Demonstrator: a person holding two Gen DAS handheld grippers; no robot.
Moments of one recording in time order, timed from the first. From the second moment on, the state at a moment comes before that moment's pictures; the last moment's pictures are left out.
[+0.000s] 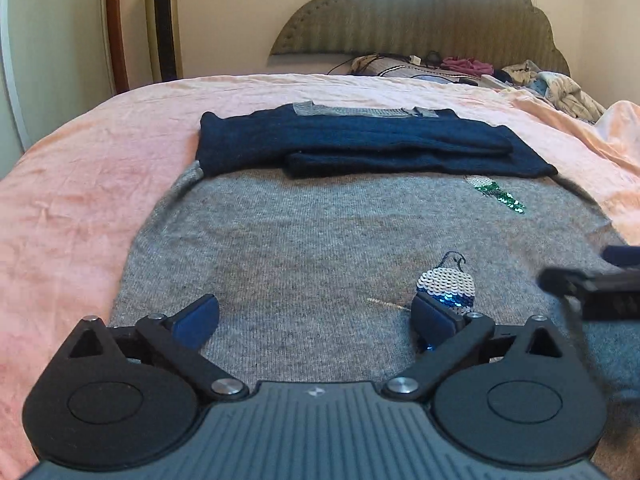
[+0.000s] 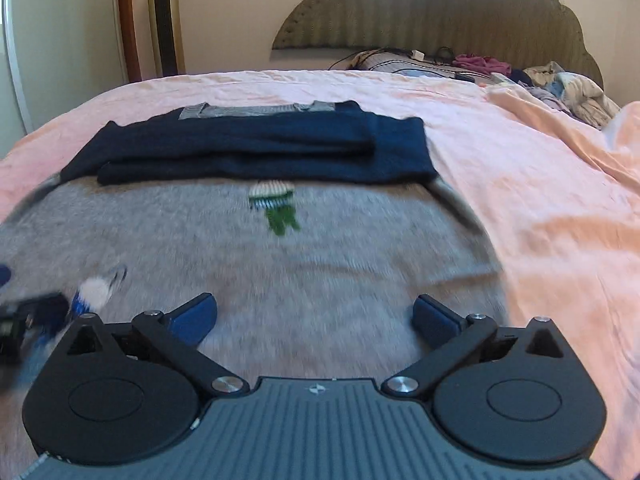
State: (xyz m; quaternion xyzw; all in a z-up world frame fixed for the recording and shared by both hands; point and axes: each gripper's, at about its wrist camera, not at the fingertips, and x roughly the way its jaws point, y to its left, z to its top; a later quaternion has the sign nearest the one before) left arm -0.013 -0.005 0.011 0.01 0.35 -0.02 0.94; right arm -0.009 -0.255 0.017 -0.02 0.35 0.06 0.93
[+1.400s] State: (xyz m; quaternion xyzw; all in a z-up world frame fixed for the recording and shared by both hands) left arm -0.157 0.026 0.024 0.07 0.38 -0.13 0.91; right arm -0.157 -0.305 0.030 -0.07 0.38 0.18 0.91
